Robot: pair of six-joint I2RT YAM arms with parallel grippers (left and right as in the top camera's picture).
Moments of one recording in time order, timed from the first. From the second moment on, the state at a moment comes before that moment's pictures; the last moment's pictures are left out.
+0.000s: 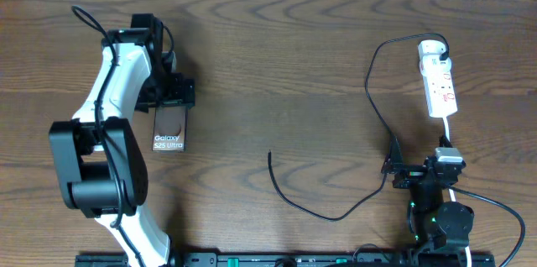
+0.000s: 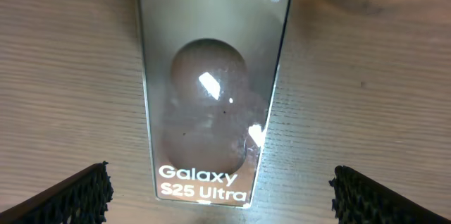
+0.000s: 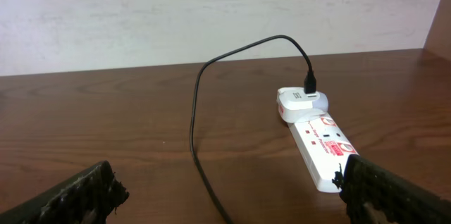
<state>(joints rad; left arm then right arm) 0.04 1.95 1.48 -1.13 0.02 -0.04 -0.02 0.01 0.01 -0.07 -0.01 0.07</state>
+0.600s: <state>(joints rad) 0.04 1.98 1.35 -0.96 0.02 -0.04 -0.02 0.01 0.01 -0.07 -0.01 0.07</state>
